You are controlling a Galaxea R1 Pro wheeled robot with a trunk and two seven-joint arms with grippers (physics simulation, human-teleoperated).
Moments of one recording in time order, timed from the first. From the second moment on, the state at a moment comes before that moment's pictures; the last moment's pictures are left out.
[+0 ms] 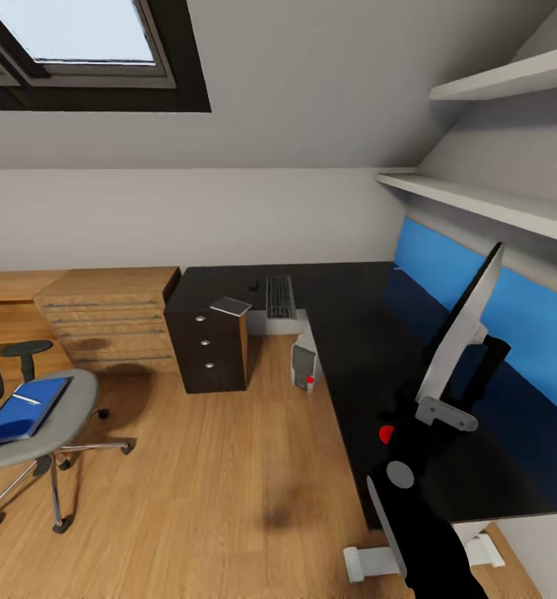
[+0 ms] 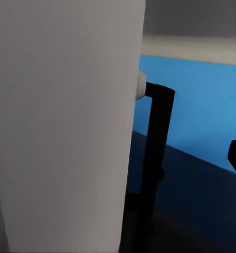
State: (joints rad) left arm -0.25 -0.04 0.46 -0.02 -0.29 -0.56 -0.02; right arm -0.36 0.10 0.09 -1.31 0.17 -0.08 -0.84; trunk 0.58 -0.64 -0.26
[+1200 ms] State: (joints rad) left arm -0.25 -0.04 0.46 -0.02 -0.29 -0.56 -0.02; right arm -0.36 0.10 0.09 -1.31 0.17 -0.08 -0.84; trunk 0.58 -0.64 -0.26
